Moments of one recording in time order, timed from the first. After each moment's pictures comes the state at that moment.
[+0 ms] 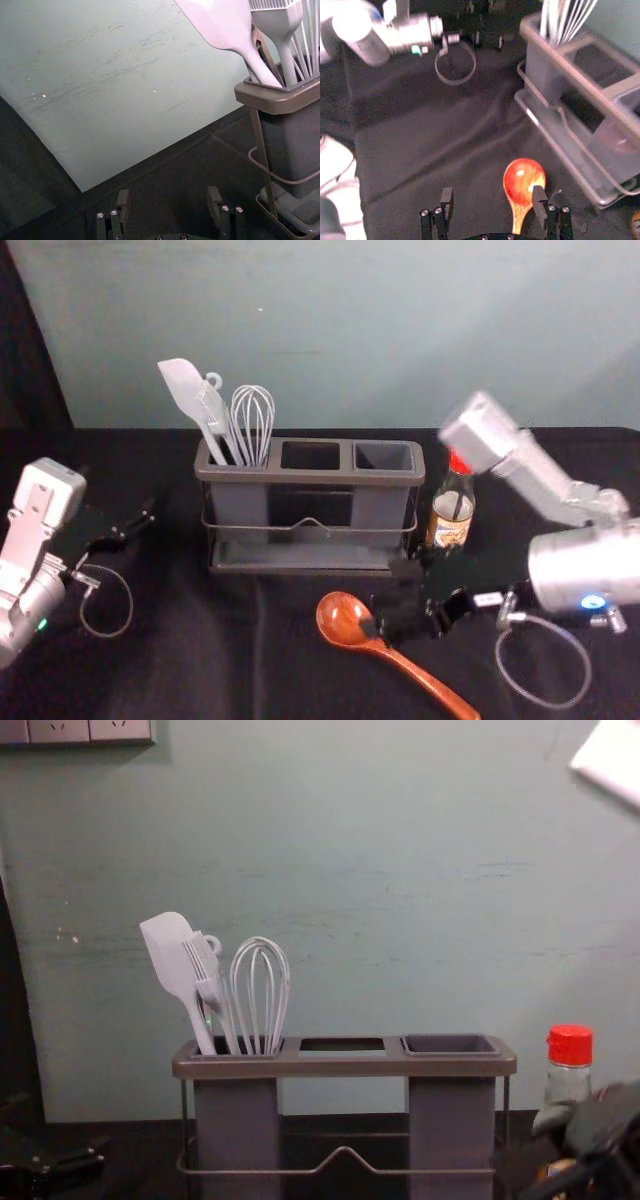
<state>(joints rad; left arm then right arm) -0.20 0.60 0.45 -1.41 -0.25 -0.12 0.03 0.44 0.80 -0.58 -1.89 0.58 0.76 0.63</state>
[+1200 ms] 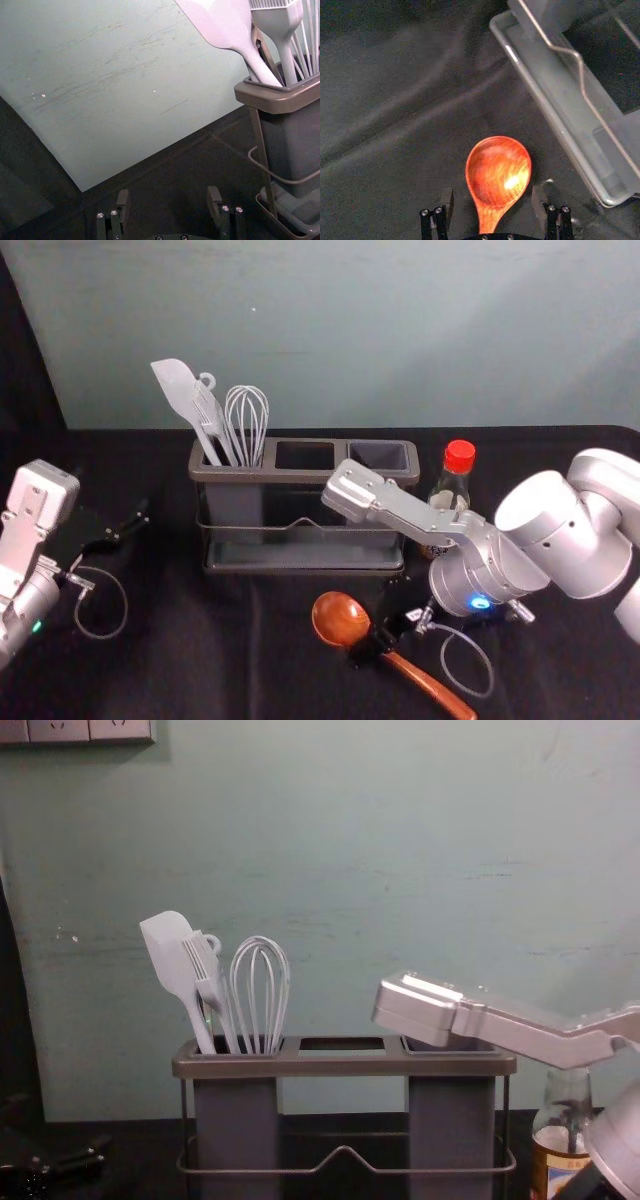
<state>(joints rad) -0.20 0.60 0.45 -1.41 -0.25 -0.12 0.03 0.67 0.57 -0.88 -1.59 0.31 0.93 0.62</state>
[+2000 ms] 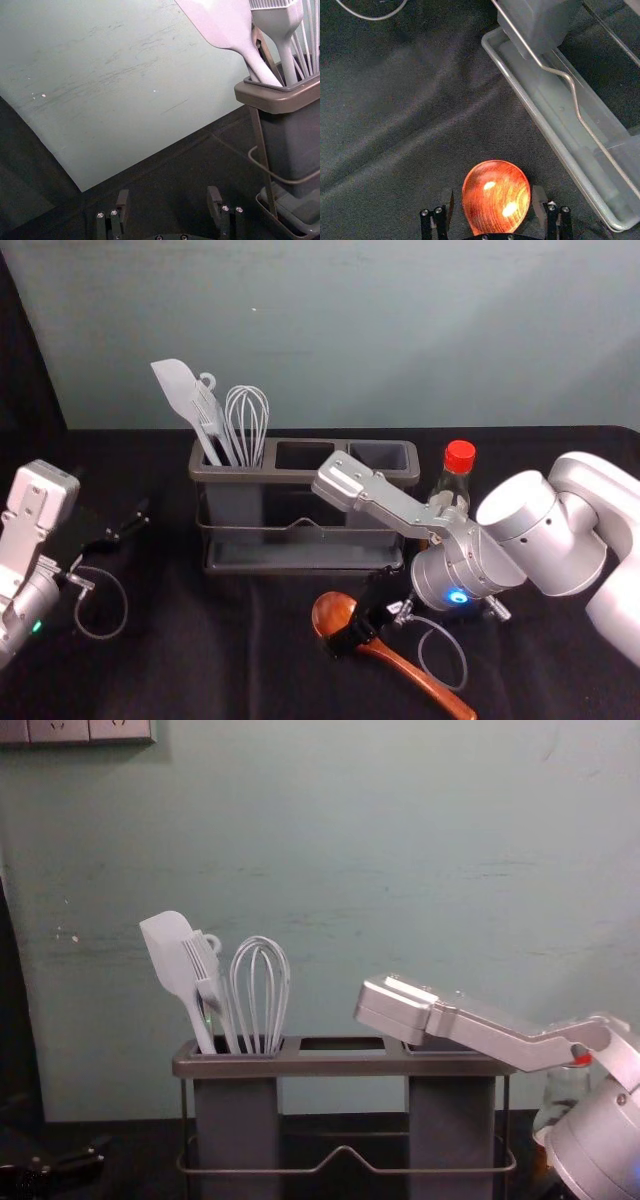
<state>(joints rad) -0.20 0.60 0.45 -1.41 -0.25 -0.12 0.03 0.65 0.48 -0.83 -1.51 0.28 0.92 0.62</state>
